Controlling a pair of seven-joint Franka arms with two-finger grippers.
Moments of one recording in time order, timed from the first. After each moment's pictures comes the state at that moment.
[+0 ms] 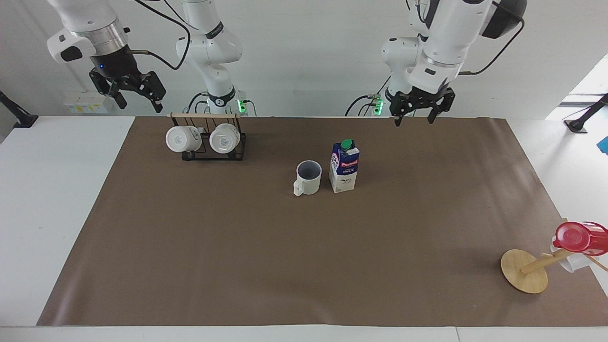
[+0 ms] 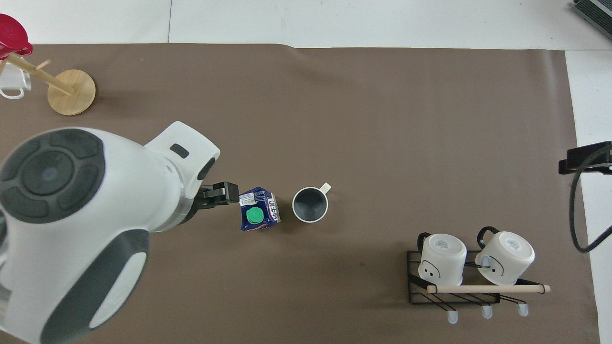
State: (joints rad) left arm -0.08 -0.12 -0.19 -1.71 -0.02 1.58 -0.30; right arm 0.06 -0.08 -0.12 -1.55 -0.01 1.49 0.10
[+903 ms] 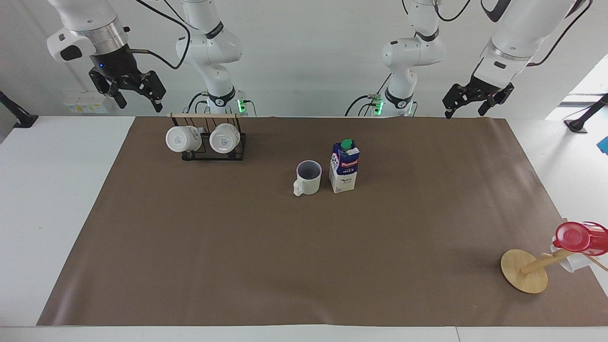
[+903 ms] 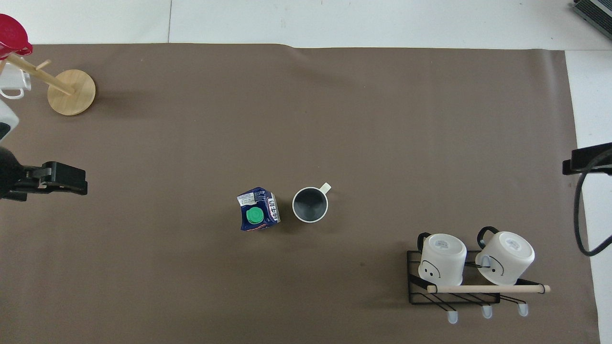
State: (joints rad) left arm 0.08 -0.12 -0.17 -1.66 -0.02 1.47 -0.12; right arm 0.06 -0.08 -0.12 -1.55 -0.01 1.49 0.10
